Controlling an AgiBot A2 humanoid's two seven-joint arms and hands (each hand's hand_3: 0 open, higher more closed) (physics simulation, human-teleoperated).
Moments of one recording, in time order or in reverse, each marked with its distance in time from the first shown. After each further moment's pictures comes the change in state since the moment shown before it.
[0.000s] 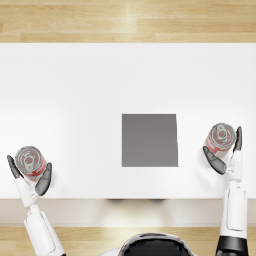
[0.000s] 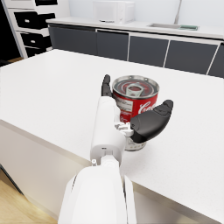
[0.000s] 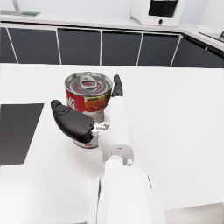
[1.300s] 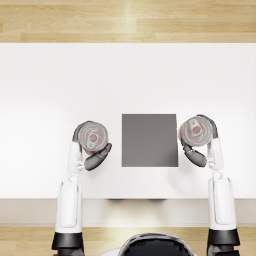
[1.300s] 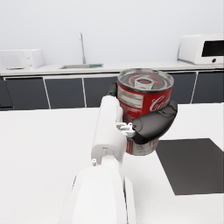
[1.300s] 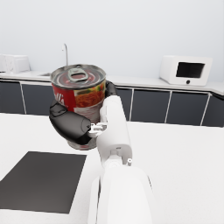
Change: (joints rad) left arm 0.296 -0.021 0.512 0.015 0.001 -0.054 -0.005; right arm 0.131 -0.068 0.147 0.216 0.000 0.076 0.011
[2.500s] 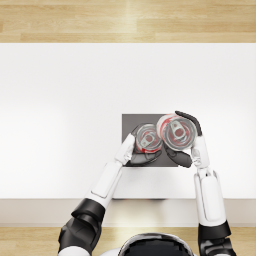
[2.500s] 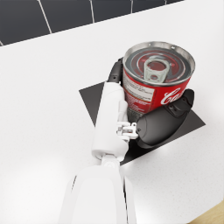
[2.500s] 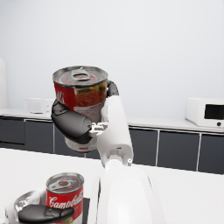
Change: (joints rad) left arm 0.401 0.142 0.626 0.830 -0.246 -0.070 -0.356; right arm 0.134 -0.090 0.116 0.132 0.000 -0.023 0.001
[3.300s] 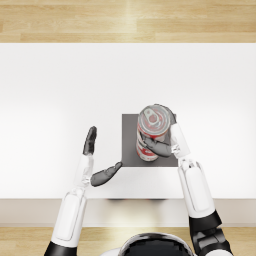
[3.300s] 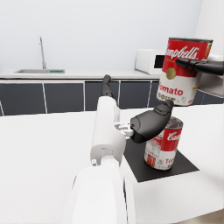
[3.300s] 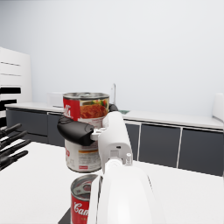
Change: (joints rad) left arm -0.517 -0.276 -0.472 -1.057 0.001 0.124 0.361; right arm 0.107 -0.081 0.120 -0.148 0.000 -0.015 -0.345
